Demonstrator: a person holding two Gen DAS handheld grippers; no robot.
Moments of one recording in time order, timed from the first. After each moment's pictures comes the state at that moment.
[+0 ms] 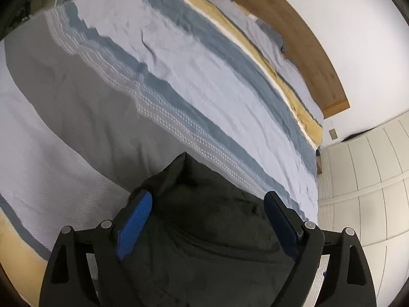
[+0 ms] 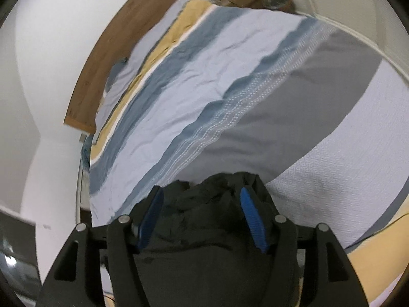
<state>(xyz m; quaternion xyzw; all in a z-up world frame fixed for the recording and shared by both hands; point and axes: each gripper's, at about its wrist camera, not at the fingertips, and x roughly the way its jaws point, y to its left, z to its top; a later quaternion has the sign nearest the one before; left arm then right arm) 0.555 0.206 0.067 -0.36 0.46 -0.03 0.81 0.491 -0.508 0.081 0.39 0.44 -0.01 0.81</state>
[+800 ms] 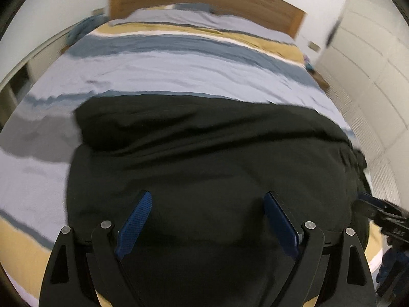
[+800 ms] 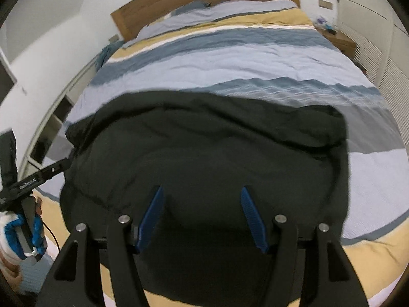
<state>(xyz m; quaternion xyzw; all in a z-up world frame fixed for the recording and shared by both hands) 0.482 0.012 0.055 -0.05 0.47 -0.10 0.88 0.436 -0.294 0.060 0.09 0.49 0.10 0.86</state>
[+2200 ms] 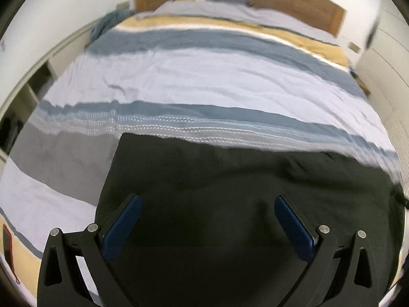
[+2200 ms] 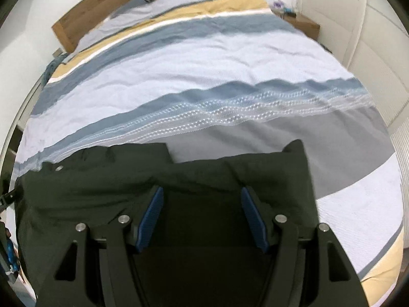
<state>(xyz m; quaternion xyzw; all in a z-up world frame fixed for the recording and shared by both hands) 0.568 0.050 0.036 -0.03 0.48 -0.01 0.87 0.556 -0.367 0.034 0.10 0.50 -0.02 0.86</state>
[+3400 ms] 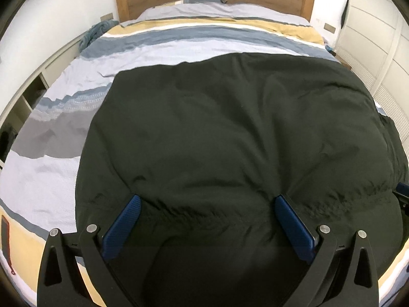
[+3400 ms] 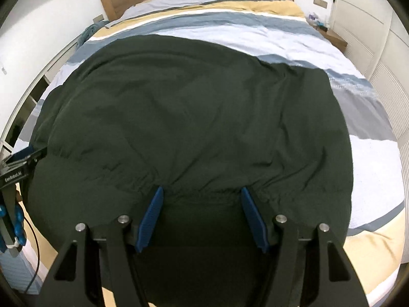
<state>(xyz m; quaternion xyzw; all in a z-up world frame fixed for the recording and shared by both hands) 0.471 0.029 -0.002 0.01 0.48 -0.04 0.88 0.428 -0.297 0.011 0.04 0.52 0.04 0.86</state>
